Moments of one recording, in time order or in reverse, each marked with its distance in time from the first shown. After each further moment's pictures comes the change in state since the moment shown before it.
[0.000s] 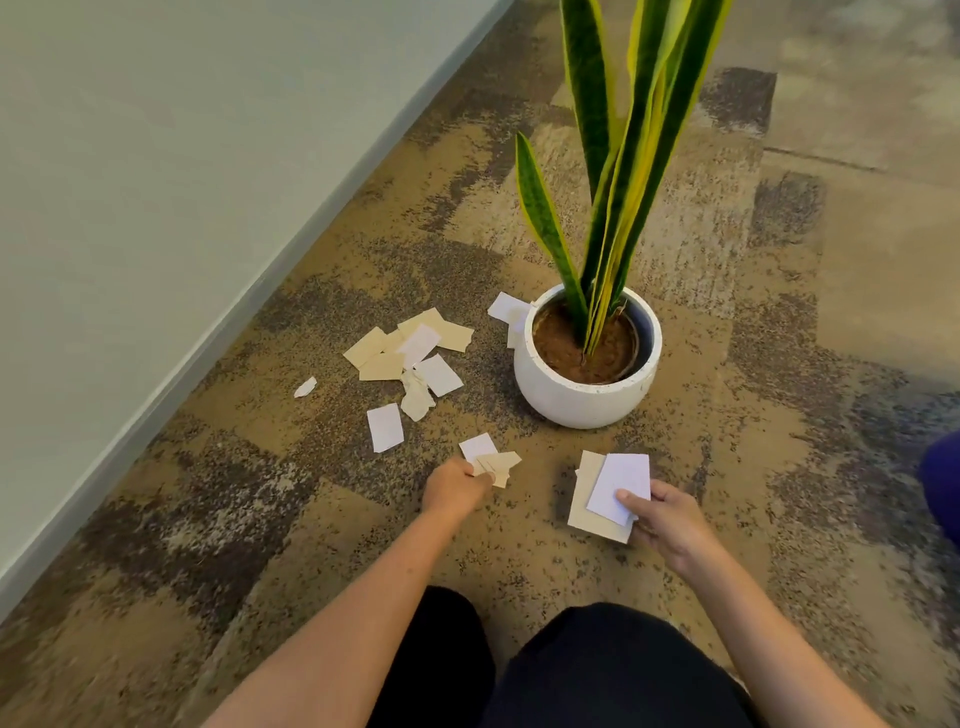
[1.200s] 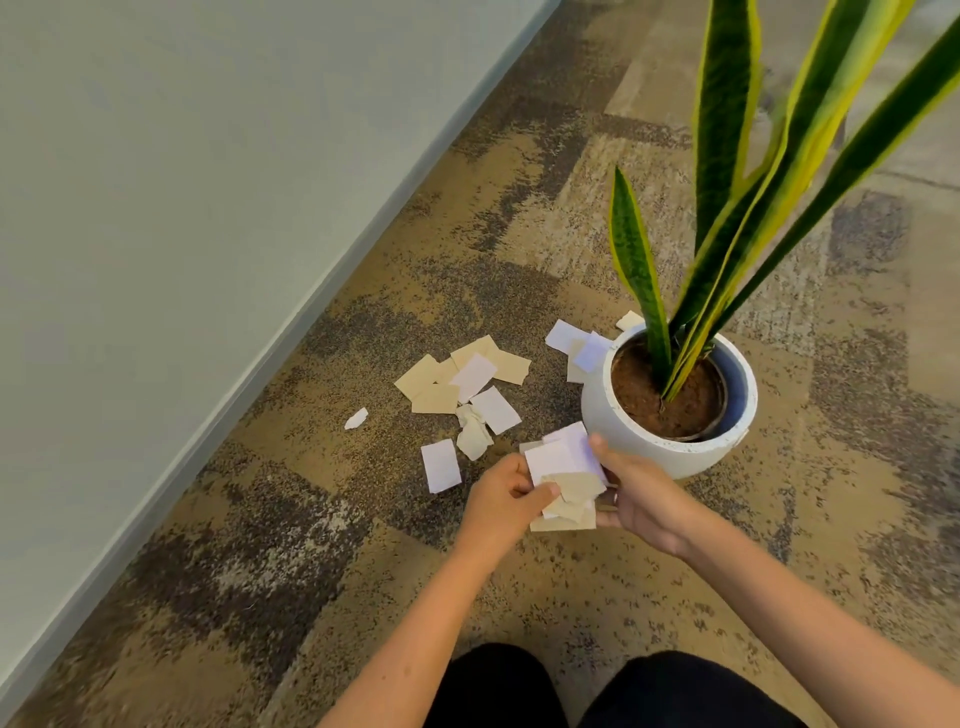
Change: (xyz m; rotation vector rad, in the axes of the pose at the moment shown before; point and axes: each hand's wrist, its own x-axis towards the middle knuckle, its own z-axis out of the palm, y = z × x) left_hand -0.013 0.018 -0.070 -0.423 -0.138 0.384; right_hand 0.003 -0.079 0.133 -0.060 -0.482 0.015
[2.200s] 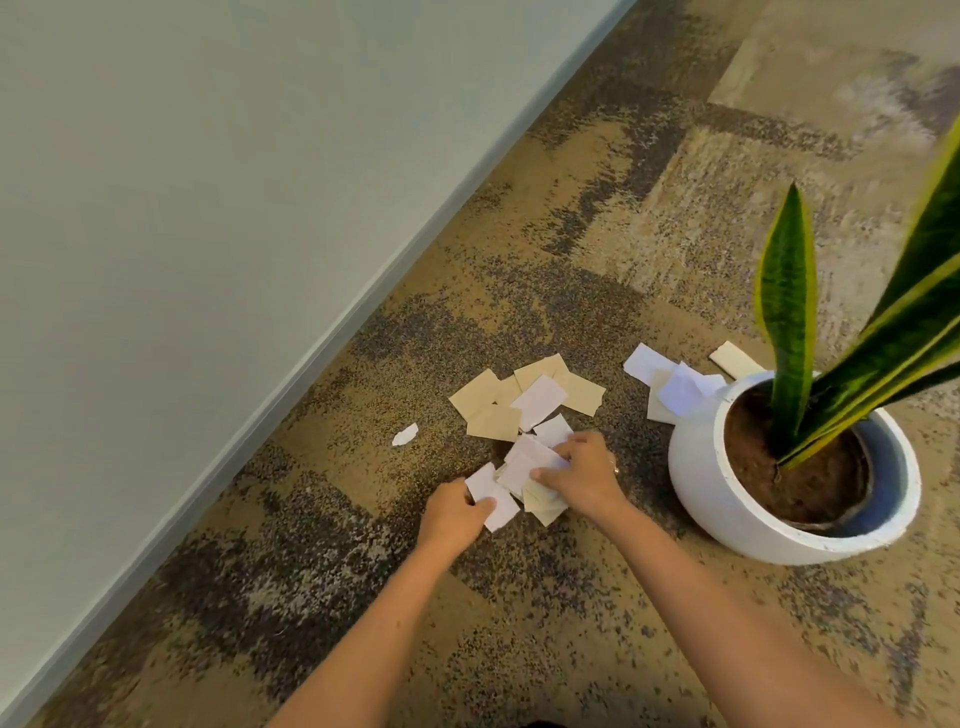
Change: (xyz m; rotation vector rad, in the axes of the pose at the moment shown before) left_hand 0.082 -0.084 -0.108 0.501 0.173 -0.382; right_hand 0.148 0.001 0.094 -0.917 0.253 -0.167
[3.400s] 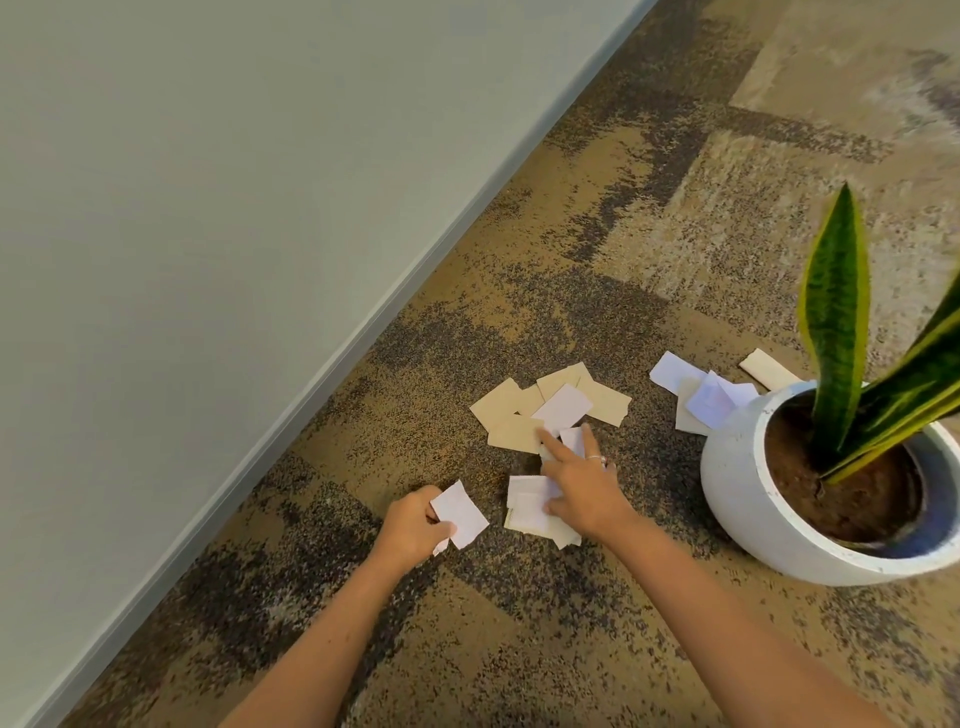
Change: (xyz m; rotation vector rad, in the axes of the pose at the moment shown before) left_hand 0.011 -0.056 -0.054 0.074 -0.015 0.082; right_hand 0.017 -0.001 0.024 -0.640 -0.204 -0.306
